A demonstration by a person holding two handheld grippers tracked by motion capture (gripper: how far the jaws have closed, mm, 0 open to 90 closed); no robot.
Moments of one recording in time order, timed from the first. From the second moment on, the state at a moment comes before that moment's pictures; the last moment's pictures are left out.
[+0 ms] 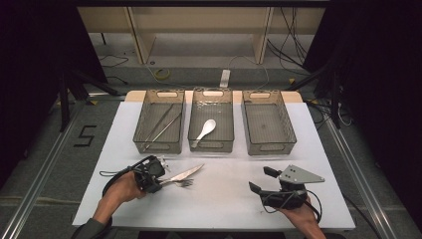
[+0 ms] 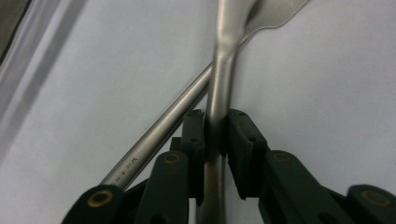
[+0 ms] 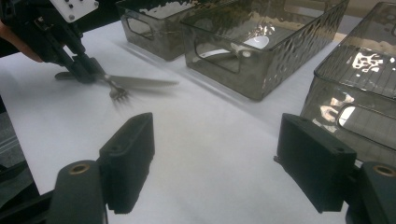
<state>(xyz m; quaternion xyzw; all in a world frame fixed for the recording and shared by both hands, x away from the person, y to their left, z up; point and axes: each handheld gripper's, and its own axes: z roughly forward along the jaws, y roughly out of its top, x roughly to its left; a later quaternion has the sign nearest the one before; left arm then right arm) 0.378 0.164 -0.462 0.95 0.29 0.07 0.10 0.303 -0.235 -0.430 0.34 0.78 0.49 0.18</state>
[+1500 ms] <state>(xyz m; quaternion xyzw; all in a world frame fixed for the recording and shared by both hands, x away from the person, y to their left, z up) 0.370 0.121 -0.418 0.94 0.28 0.04 0.20 0.313 -0.169 -0.428 0.25 0.82 0.49 0.14</state>
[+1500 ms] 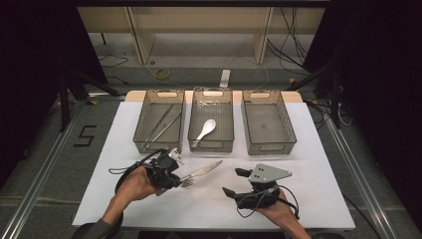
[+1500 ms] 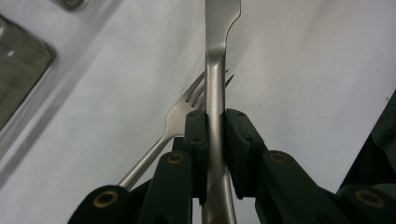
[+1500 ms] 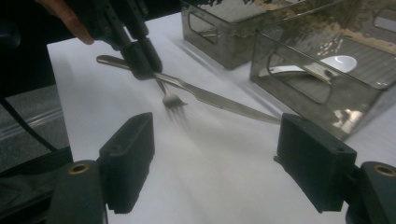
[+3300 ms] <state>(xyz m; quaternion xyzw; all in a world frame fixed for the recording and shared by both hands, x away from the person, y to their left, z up) 0.358 0.060 -0.404 0.96 0.18 -0.01 0.21 0.314 -0.098 -0.459 0.00 0.91 0.31 0.28</state>
